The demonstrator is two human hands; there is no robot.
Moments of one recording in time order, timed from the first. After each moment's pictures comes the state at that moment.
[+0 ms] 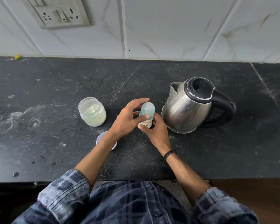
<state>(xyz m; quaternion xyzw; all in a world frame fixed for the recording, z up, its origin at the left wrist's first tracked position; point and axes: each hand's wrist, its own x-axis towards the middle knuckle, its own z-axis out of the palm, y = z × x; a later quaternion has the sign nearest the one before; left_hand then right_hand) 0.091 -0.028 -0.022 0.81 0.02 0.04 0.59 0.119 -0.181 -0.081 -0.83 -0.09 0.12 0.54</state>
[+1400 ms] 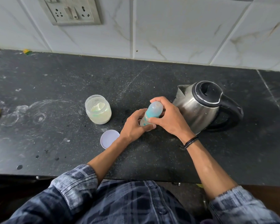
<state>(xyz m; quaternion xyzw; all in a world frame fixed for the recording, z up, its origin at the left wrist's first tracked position) 0.084 -0.039 -0.069 0.80 0.14 0.01 0.58 0.156 -0.193 0.009 -0.87 -0.25 0.14 0.40</state>
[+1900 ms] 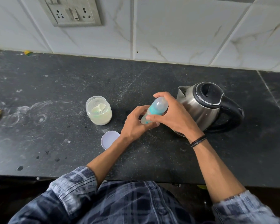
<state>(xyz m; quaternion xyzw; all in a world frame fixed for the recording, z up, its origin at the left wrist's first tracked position) 0.084 -0.042 -0.045 0.80 0.12 0.08 0.58 0.157 -0.194 0.038 -0.88 -0.25 0.15 0.37</state>
